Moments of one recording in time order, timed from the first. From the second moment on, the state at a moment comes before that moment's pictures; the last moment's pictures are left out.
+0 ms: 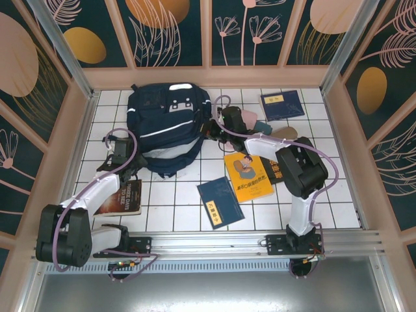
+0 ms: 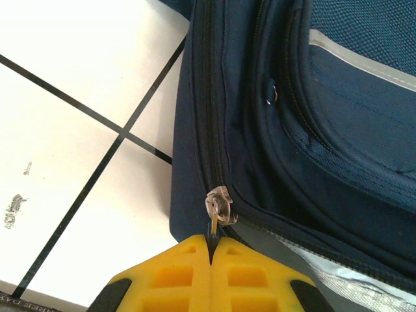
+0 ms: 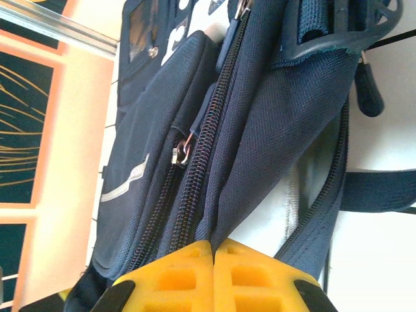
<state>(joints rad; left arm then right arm) -0.16 1.24 0.60 -0.24 -0.12 -0.74 0.57 1.91 1.19 0.20 -0.33 0.86</state>
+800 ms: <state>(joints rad) -0.16 1.49 0.74 -0.19 -0.25 -0.78 0.53 1.89 1.18 0.17 -0.37 0.78</state>
